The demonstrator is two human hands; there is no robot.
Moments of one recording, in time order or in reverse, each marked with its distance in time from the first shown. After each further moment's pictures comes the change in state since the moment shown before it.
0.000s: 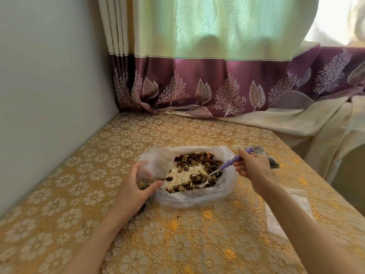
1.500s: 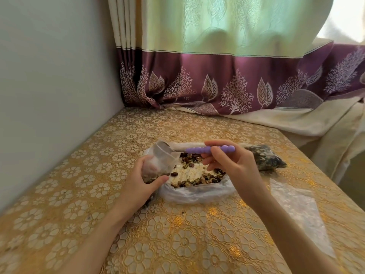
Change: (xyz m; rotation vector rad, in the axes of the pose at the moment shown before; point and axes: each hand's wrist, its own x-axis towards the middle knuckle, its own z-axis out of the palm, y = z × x) left_hand 0.002 -0.009 0.000 -0.035 0.004 -0.022; right_hand -0.081 -0.020 0.040 0.051 -0.452 -0.514
